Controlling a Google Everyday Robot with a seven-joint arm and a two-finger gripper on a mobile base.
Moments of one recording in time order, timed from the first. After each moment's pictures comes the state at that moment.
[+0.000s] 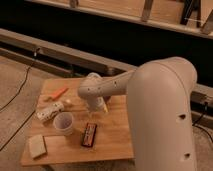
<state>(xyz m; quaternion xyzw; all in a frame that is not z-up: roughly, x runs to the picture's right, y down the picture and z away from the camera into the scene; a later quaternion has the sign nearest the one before) -0.043 0.148 0.842 -0.21 0.24 0.64 0.70</state>
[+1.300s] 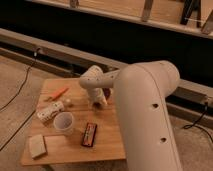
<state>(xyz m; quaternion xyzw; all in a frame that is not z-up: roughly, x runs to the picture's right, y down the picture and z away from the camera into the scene) -0.048 0.109 0.896 -0.21 0.24 0.65 0.69</state>
